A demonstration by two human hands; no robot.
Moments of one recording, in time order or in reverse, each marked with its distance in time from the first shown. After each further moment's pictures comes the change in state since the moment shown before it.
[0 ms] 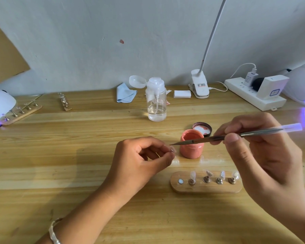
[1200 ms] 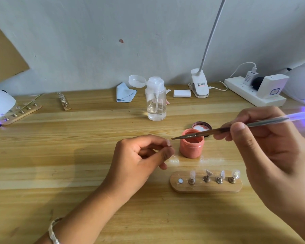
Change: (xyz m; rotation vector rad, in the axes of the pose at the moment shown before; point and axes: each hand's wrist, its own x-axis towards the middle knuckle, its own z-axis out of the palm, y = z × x) left_hand 0.000 -0.004 0.000 -0.170 0.003 -0.006; right_hand 0.005 -0.005 0.001 0.072 0.109 0.100
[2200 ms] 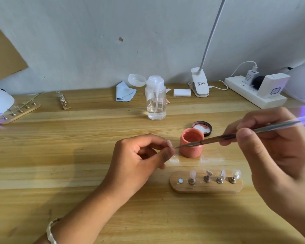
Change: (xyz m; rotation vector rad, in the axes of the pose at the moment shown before) left_hand 0.000 0.001 0.000 0.080 -0.008 0.030; right_hand -0.002 -0.002 -0.006 -0.046 -0.034 -0.041
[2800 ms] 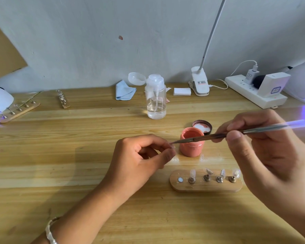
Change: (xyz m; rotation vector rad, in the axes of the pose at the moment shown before) left_hand 0.000 0.002 0.000 0.053 -0.014 -0.019; right_hand 0.000 0.010 0.002 -0.035 -0.052 -0.057
